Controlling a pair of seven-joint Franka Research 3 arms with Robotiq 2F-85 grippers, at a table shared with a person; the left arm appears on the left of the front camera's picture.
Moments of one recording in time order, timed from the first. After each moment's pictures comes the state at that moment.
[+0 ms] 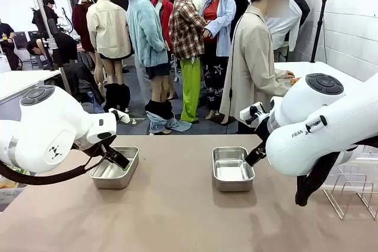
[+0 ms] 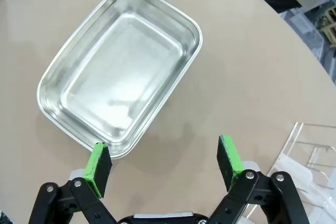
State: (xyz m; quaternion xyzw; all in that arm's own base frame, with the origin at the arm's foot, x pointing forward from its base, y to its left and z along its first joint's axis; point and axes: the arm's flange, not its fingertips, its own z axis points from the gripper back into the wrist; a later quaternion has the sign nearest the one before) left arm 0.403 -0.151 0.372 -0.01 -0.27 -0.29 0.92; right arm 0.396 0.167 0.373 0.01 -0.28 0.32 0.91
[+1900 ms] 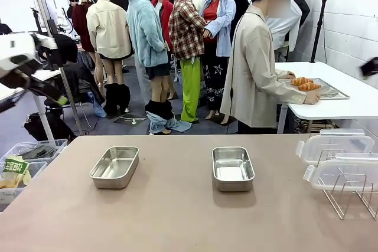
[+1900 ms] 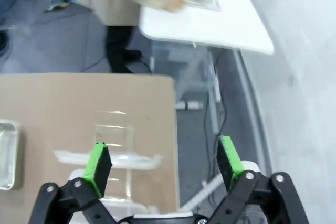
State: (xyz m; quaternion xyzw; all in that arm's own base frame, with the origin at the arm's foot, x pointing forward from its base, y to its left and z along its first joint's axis) left arm 0.379 0.011 0.583 0.03 -0.36 -0.21 0.91; right arm 0.362 -0.137 0.576 -0.08 -0.43 -0.01 0.90
